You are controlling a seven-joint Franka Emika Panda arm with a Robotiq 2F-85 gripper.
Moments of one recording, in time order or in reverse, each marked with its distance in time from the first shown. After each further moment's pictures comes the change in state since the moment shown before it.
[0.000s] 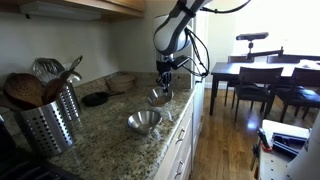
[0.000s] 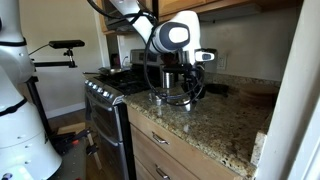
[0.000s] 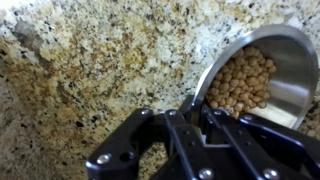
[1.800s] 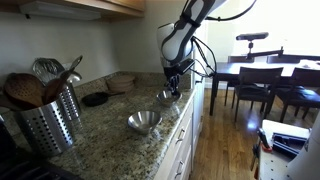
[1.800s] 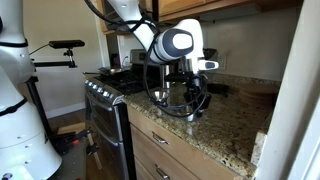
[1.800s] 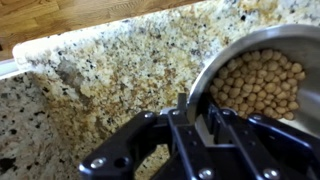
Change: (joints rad) arm -0.001 0.042 -0.065 -0.019 -0.139 0.008 0.111
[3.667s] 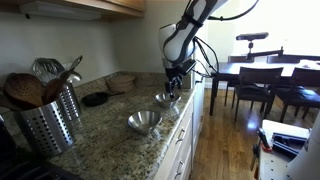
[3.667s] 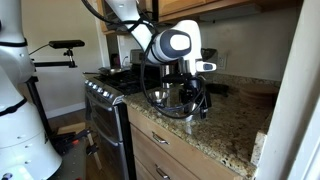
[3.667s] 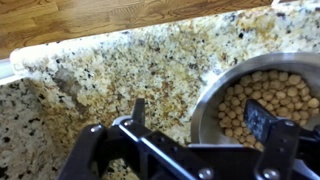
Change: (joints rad) arm -0.002 -0.016 0.001 -0.034 -0.001 -0.002 -0.037
